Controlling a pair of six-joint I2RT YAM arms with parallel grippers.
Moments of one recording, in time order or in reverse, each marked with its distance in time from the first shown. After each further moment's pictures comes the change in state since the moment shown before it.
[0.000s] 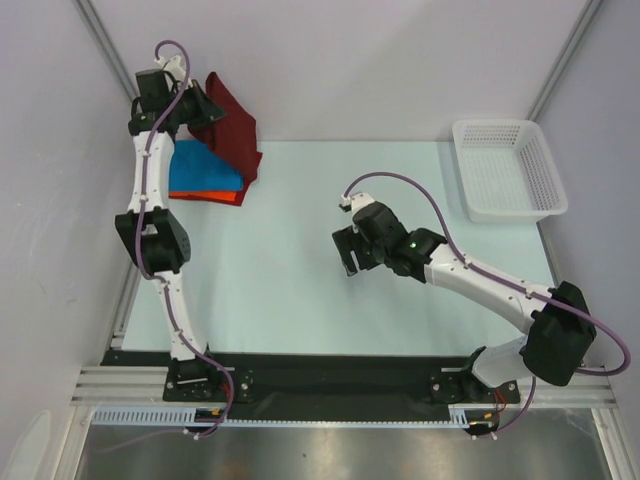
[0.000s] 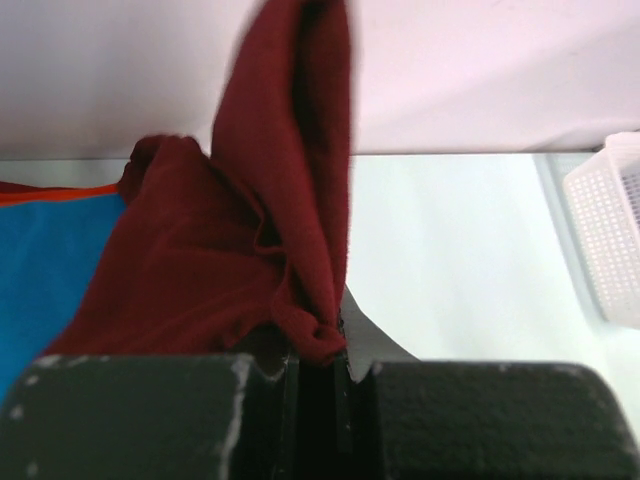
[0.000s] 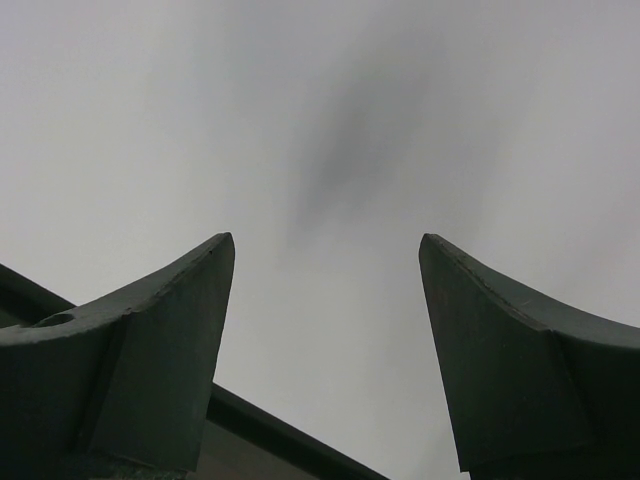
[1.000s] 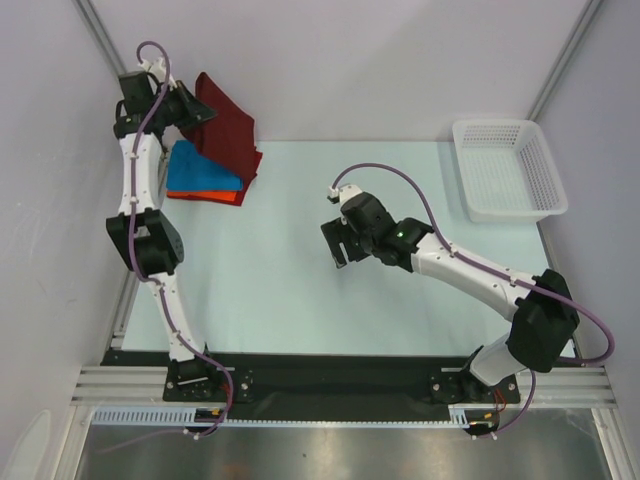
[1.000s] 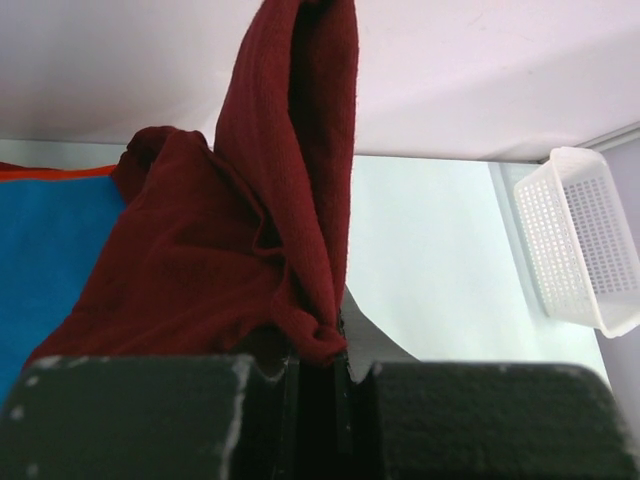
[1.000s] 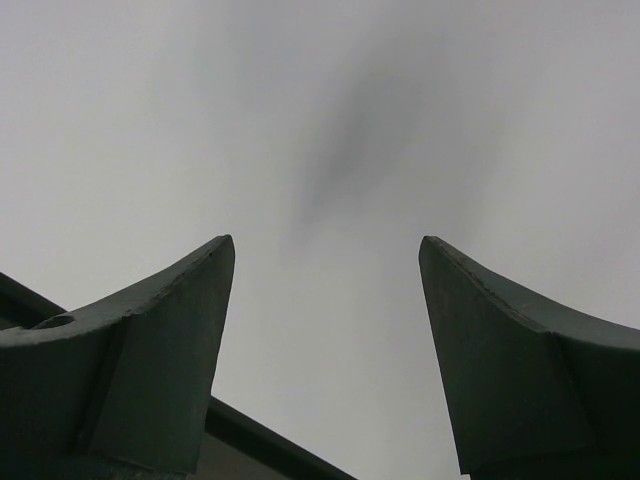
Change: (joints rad) left arm 0.071 -0.016 -0.022 0.007 0.114 -0.086; right arm 0.009 0.106 0.129 -0.012 -0.009 -0.006
